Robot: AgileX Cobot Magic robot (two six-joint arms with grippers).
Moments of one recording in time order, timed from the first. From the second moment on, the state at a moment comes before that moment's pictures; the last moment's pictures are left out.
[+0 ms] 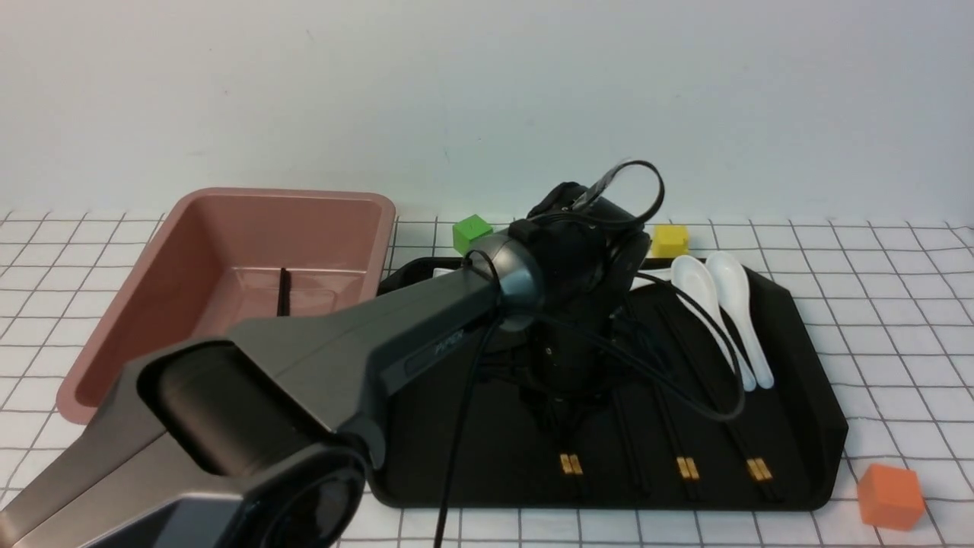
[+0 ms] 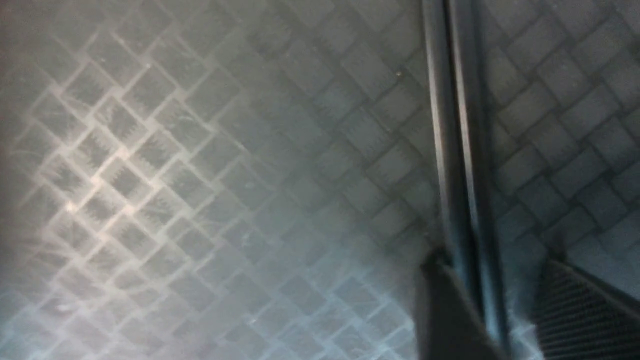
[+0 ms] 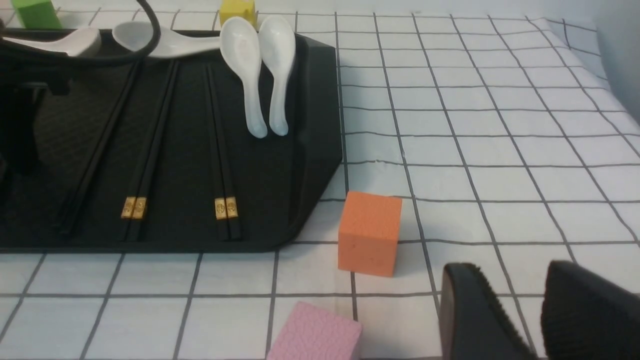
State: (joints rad) right arm -0.06 -0.01 0.02 0.04 0.37 -0.01; left arm -0.74 2.45 -2.17 0.11 1.22 -0.80
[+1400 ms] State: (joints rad) right arm -0.06 -0.01 0.02 0.04 0.37 -0.01; left arm -0.18 2.03 -1.69 0.13 1.13 -0.48
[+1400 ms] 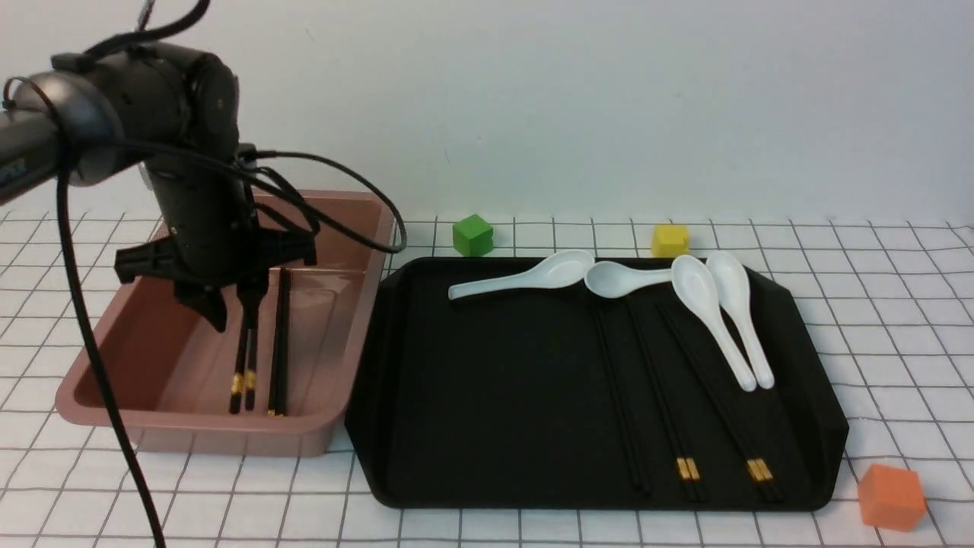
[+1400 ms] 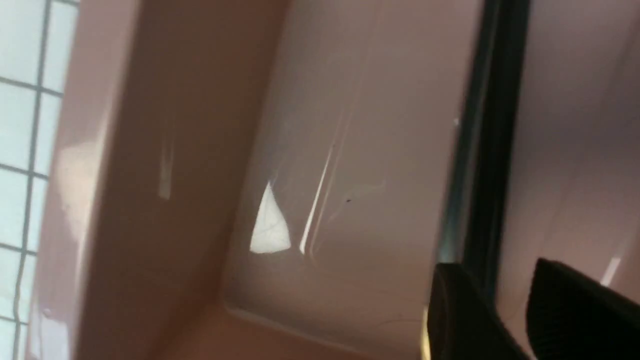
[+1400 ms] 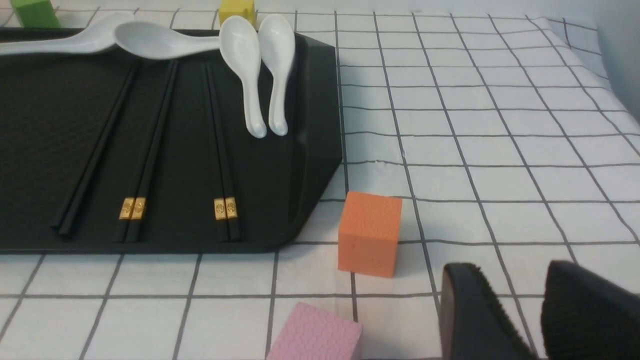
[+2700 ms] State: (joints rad) right arm -0.06 -0.01 0.02 0.04 0.37 -0.01; left arm -0.18 0.01 -0.30 -0.15 0.42 -0.28
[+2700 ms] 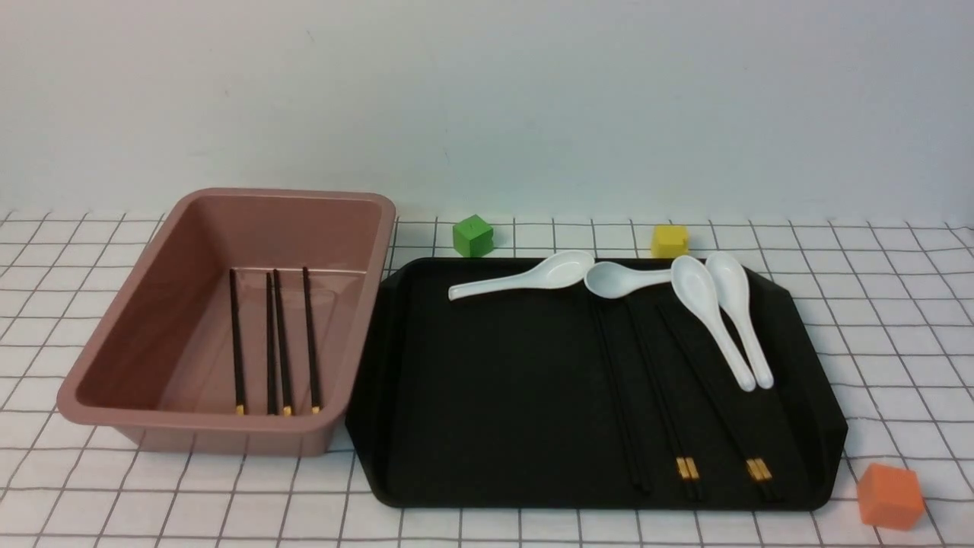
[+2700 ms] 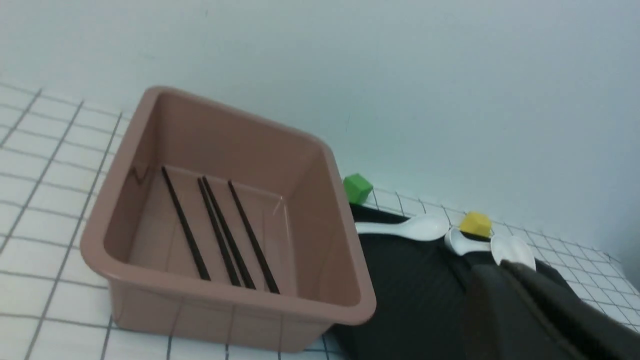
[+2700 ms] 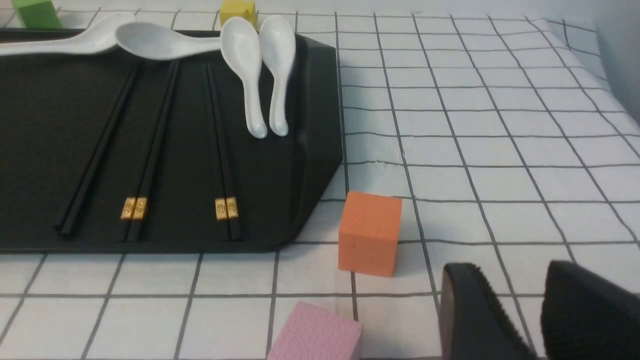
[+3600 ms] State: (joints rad) right arm -0.06 -0.01 0.02 0.04 0.37 -0.01; left arm -0.18 -0.01 -0.24 -0.11 0.45 -0.28
